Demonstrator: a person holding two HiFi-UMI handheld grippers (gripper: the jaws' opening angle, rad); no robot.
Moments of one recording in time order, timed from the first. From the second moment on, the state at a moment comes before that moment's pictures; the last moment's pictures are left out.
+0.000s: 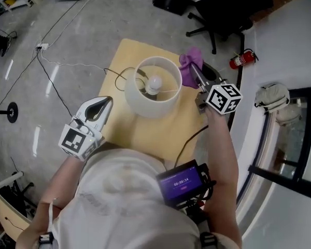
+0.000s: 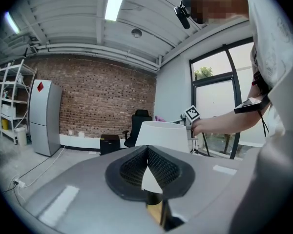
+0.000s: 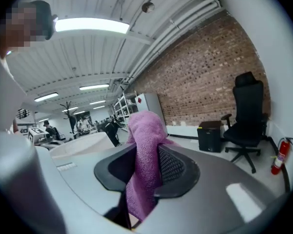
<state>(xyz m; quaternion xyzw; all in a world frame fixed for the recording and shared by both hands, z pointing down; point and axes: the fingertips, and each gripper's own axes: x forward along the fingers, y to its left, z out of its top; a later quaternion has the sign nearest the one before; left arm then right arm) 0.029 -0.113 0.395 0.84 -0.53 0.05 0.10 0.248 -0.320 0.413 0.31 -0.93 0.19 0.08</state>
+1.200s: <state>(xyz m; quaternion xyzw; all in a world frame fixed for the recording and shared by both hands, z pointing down) -0.007 -0.094 0.410 0.80 -0.59 0.06 0.11 0.179 -0.343 0.500 0.16 -0.93 0.28 0.17</state>
